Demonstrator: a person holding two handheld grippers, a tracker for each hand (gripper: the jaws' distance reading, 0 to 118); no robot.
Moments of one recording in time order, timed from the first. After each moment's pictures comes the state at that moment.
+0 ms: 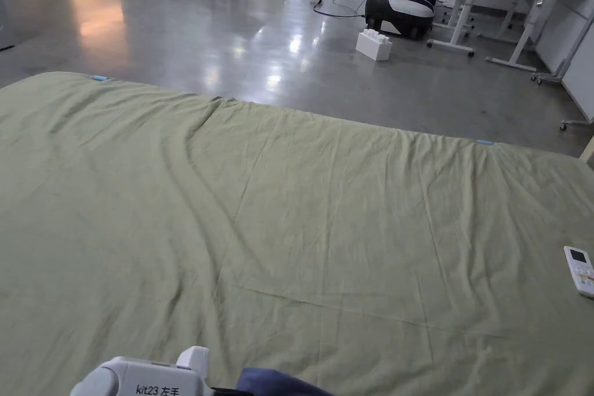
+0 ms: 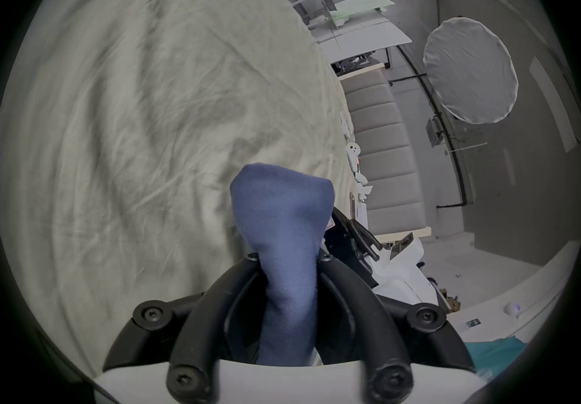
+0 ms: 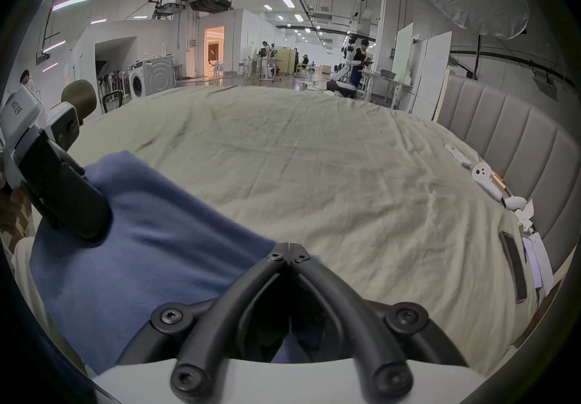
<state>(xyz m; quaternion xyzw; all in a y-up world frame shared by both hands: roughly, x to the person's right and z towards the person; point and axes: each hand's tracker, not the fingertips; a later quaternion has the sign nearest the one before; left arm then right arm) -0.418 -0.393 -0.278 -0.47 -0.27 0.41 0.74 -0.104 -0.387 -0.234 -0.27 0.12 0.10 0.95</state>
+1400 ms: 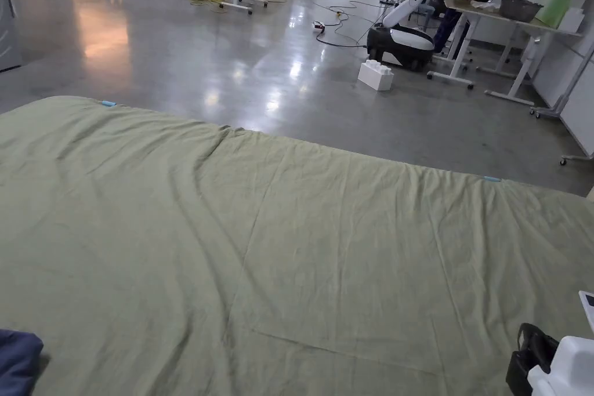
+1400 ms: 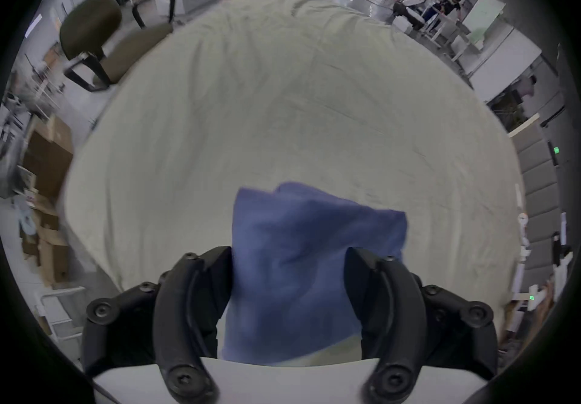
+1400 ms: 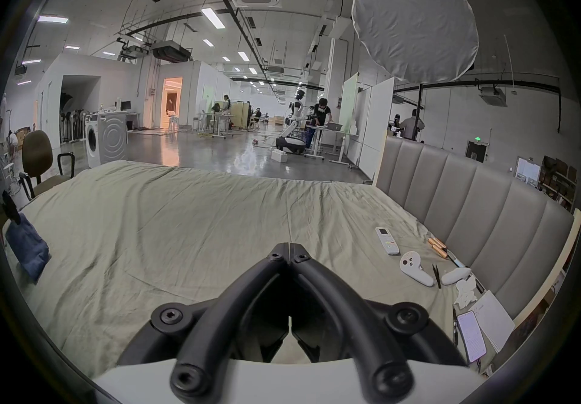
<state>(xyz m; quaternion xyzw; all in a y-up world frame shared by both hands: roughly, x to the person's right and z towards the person) -0.811 -0.284 -0.259 -0.55 0.17 0.16 0.80 -0.025 -0.230 -0.324 -0.13 0.01 0.10 0.99</state>
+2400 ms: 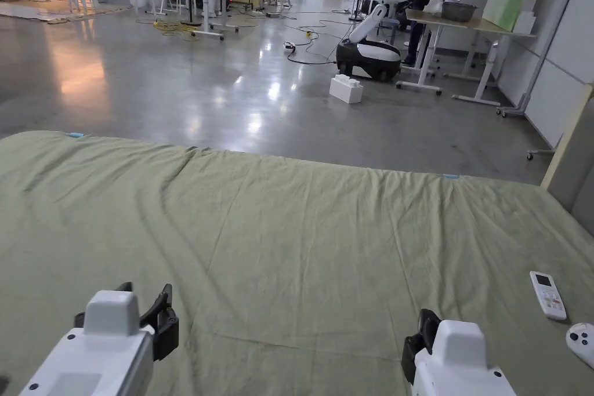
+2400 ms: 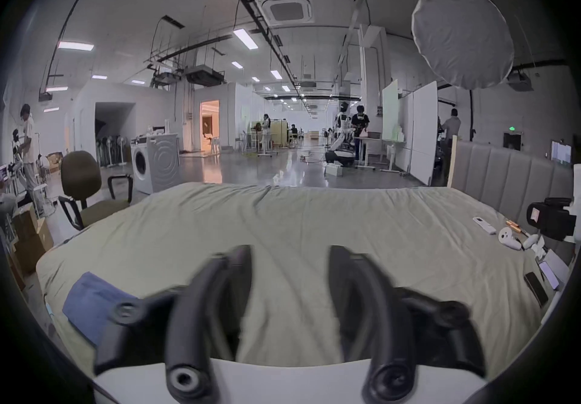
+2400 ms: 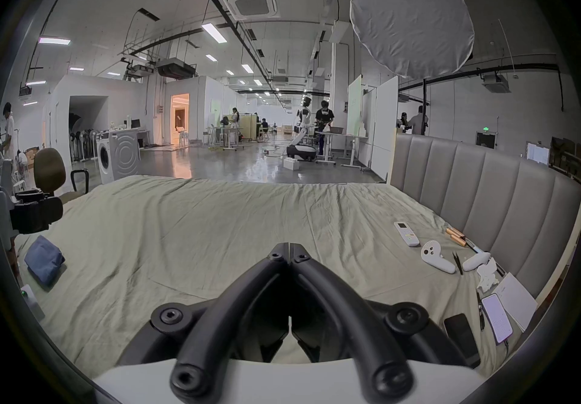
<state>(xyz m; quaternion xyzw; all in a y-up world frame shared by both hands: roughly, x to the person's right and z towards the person) -0.368 -0.263 -0.262 -0.12 0.13 0.01 0.98 -0.040 -0.254 -0.300 -0.10 0.04 0.05 0.99</state>
